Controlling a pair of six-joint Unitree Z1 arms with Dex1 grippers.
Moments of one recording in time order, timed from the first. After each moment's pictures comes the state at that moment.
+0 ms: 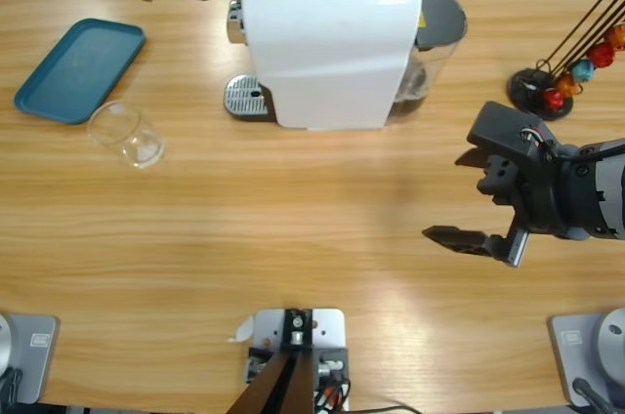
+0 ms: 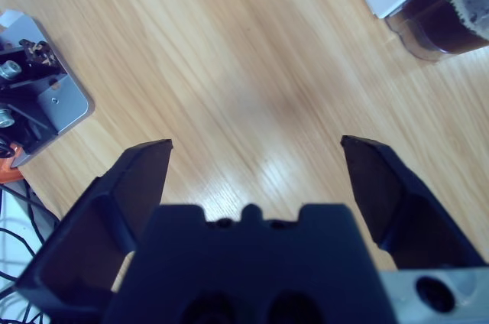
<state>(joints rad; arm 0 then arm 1) -0.32 1.78 -1.10 -0.11 -1.03 -0.58 0.95 1.34 -0.83 0.54 0.03 -0.04</state>
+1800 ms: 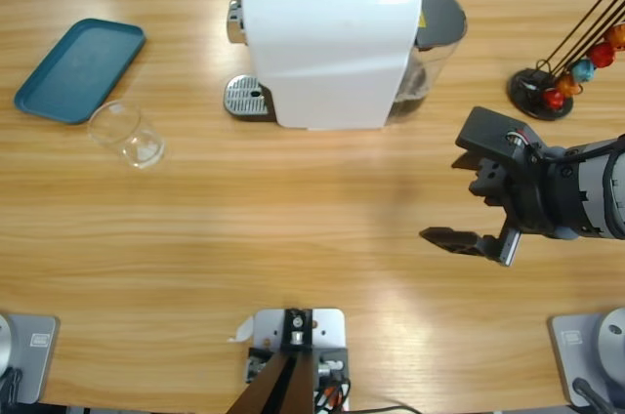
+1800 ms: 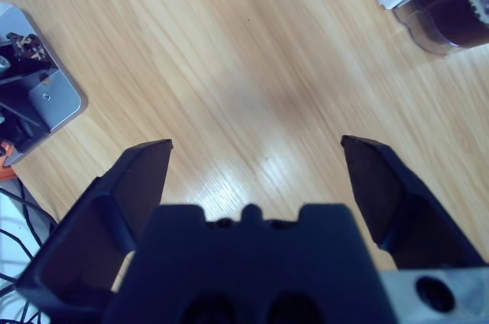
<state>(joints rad) -0.26 1.76 -1.06 -0.17 -1.06 -0.60 0.95 1.38 -0.84 0.54 0.03 -0.04</state>
